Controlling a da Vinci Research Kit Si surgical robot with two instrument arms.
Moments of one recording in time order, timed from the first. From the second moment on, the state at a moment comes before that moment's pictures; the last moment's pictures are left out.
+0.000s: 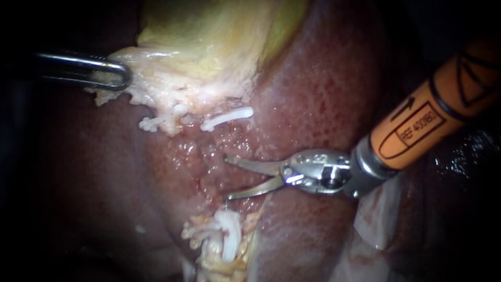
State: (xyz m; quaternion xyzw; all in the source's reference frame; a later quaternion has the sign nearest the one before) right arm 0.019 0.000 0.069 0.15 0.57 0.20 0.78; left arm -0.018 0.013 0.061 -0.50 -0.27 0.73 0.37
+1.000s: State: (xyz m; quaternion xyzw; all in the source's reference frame) right arm 0.009 0.002 0.065 0.10 0.45 0.11 0.88; left arm -0.024 0.011 0.065 -0.51 -0.28 0.73 0.36
